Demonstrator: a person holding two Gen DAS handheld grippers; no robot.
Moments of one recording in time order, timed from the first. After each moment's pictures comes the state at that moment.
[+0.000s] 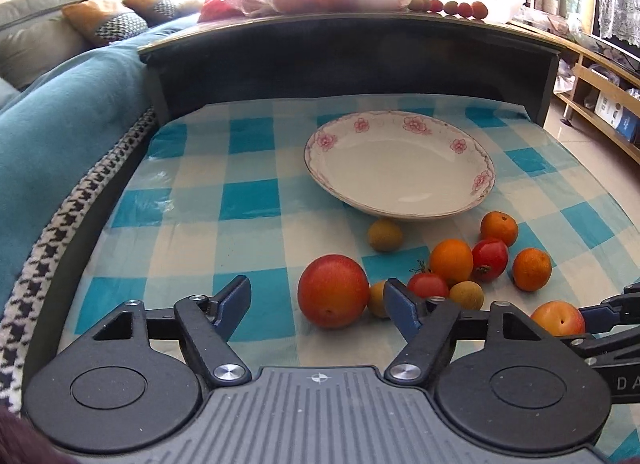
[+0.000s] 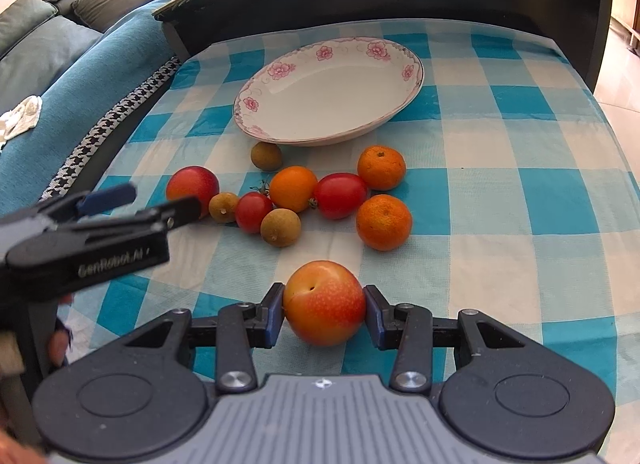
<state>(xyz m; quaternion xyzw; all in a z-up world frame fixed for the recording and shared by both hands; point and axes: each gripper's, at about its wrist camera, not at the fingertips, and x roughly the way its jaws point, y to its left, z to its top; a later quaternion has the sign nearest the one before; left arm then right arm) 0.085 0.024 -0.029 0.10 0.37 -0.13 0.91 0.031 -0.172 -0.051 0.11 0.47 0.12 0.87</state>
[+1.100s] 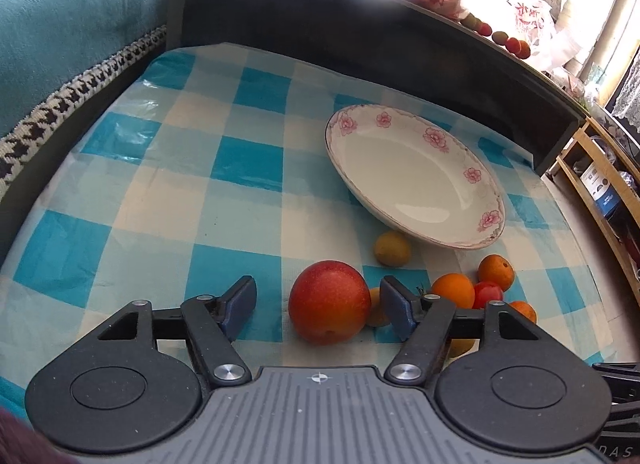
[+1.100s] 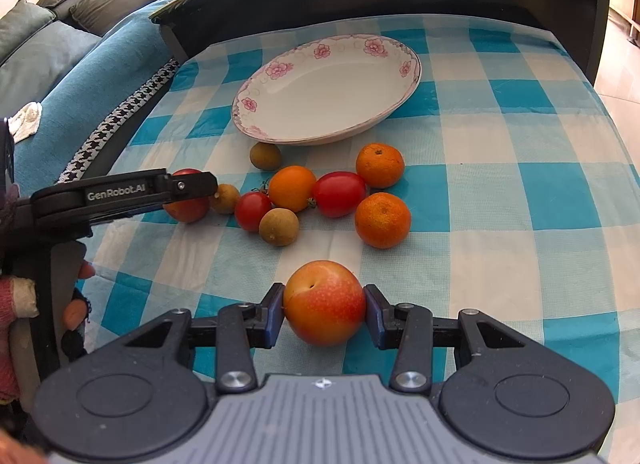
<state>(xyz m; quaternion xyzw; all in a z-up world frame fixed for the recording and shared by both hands) 0.118 0.058 -0.042 -0.07 0.43 -0.15 0.89 0.033 -0.175 -0.053 0.12 0.48 0.12 0.86</state>
